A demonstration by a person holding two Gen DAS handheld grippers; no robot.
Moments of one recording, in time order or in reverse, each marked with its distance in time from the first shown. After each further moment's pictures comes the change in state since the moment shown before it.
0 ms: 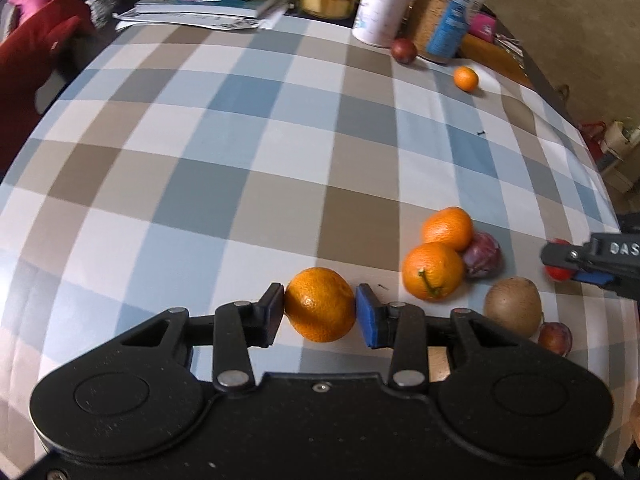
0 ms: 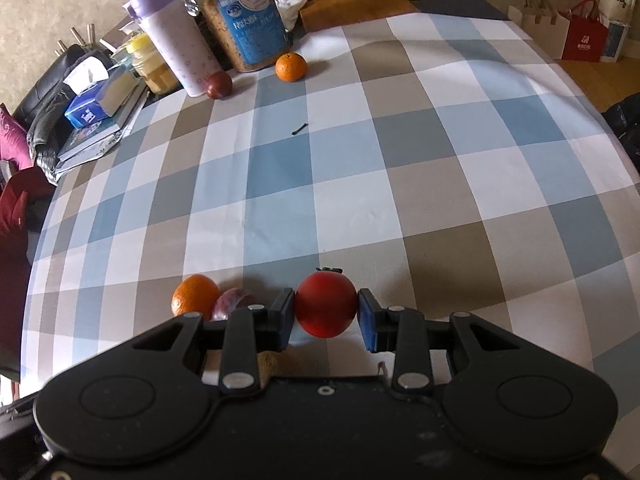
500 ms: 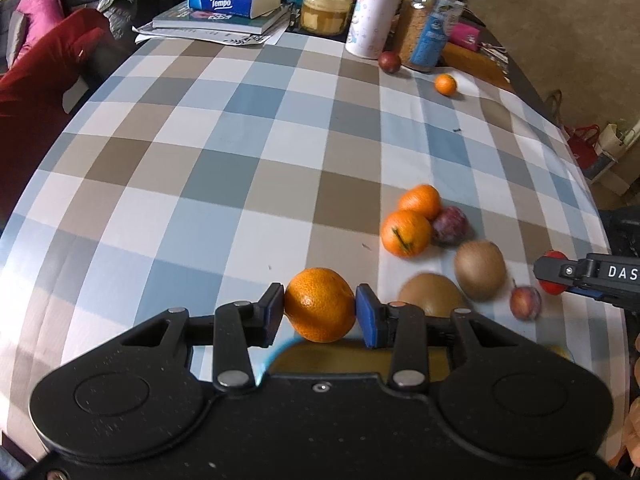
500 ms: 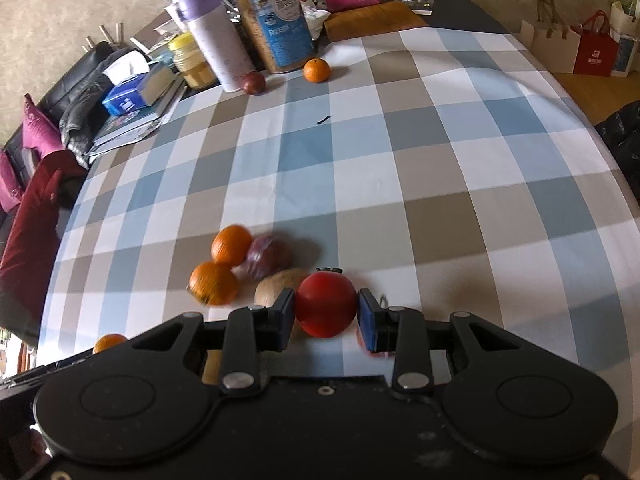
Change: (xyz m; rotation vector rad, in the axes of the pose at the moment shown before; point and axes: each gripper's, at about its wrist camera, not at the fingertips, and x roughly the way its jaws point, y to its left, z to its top) left arm -0.056 -0.009 -0.035 0.020 -0.038 0.002; right arm -0.060 -0.001 -0.050 -0.046 -0.030 0.052
